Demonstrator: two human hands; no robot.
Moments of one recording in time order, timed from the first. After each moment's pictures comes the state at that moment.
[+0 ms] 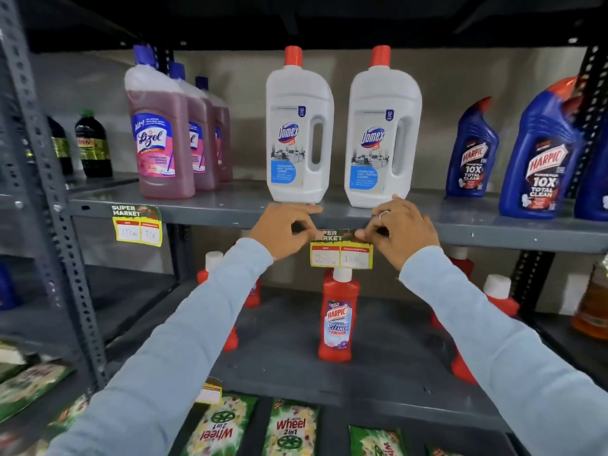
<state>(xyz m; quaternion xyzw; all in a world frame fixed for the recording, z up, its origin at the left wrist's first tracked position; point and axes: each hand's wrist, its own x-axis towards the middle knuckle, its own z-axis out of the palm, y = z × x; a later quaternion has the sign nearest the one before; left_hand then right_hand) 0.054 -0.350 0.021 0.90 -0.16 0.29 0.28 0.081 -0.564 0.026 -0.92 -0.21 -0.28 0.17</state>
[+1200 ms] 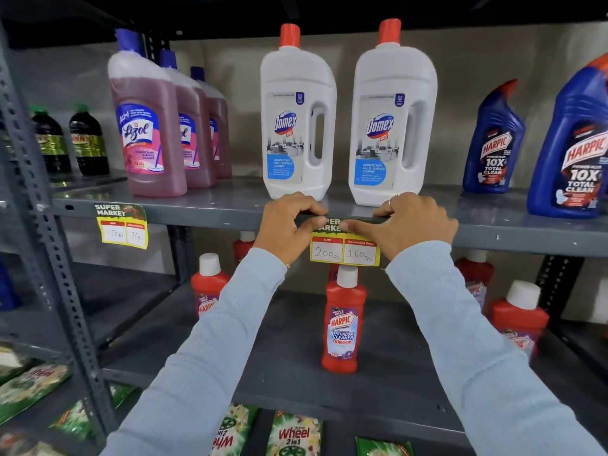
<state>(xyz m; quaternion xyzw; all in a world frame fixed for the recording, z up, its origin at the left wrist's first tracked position) 0.077 -0.370 0.009 0.83 -0.13 0.42 0.35 0.088 -0.543 0.038 -0.92 -0.05 -0.32 0.20</state>
